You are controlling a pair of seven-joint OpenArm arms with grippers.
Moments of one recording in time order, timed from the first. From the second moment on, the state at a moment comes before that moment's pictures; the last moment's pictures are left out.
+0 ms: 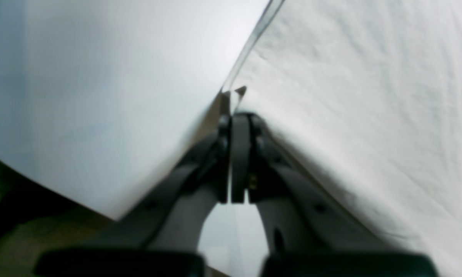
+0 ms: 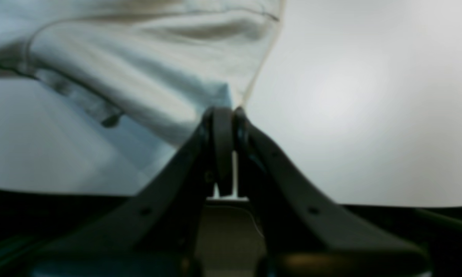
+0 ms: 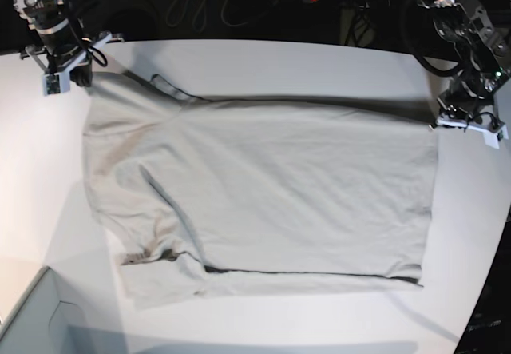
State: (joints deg) left arm 4.6 -2.4 -43.7 88.2 -18.5 -11.9 52.7; right arm -28.3 -7.5 39.5 106.2 -4.4 39.9 -26.6
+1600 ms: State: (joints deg) left arm 7.3 -6.2 -43.7 78.1 -18.6 -11.9 44.9; right arm -37.0 -9.2 34.2 100.3 -4.7 39.9 -25.9
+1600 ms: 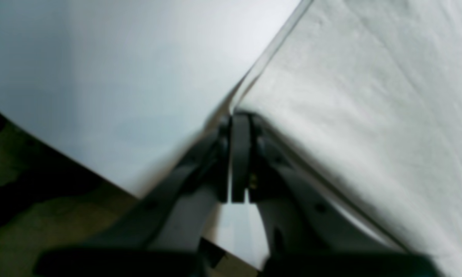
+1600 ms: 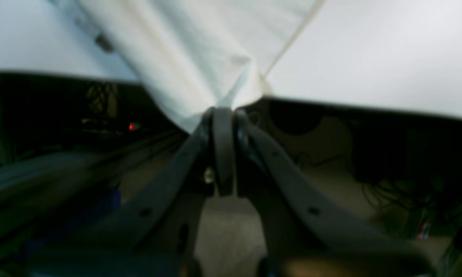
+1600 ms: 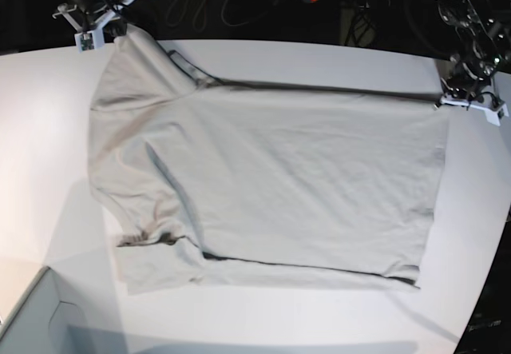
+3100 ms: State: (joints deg) left arm -16.3 -7.6 -33.5 54.1 -21.1 -11.2 38.8; right arm 12.2 4.7 36.0 61.0 -17.7 39.6 -26.0
